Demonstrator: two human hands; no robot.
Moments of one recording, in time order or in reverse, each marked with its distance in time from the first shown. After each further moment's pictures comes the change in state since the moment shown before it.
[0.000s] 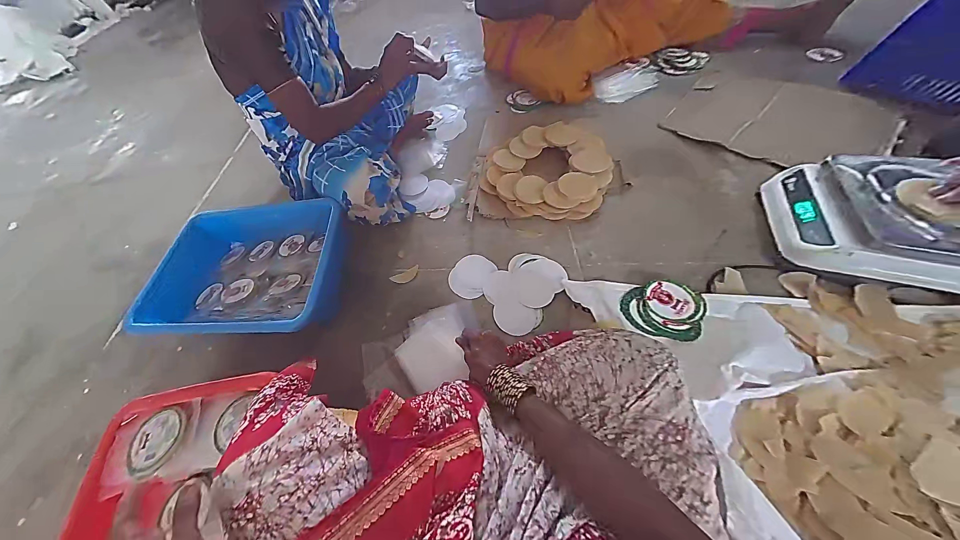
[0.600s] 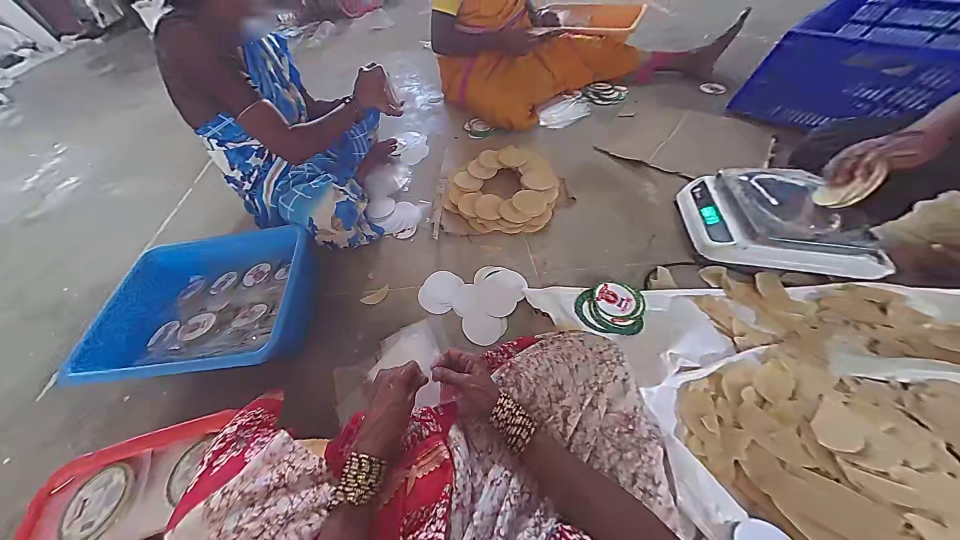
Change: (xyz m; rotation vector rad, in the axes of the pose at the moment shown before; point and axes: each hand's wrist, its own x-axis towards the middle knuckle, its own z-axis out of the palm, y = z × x) left_hand -0.044 0.128 0.229 0.234 -1.162 0.429; right_hand -0.045 0.031 0.016 1.298 0.122 -0.421
